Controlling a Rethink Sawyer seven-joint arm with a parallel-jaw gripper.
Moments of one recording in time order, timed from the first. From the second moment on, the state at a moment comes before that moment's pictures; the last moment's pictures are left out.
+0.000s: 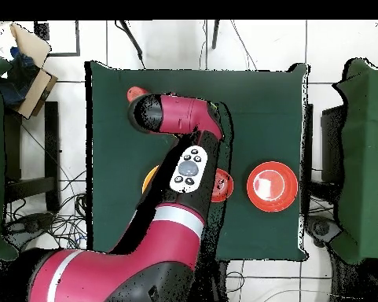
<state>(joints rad) 0.07 -0.26 -0.36 1.11 0.16 0.59 2.64</state>
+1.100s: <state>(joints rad) 0.06 -0.30 -0.34 1.13 0.08 0.59 2.64</state>
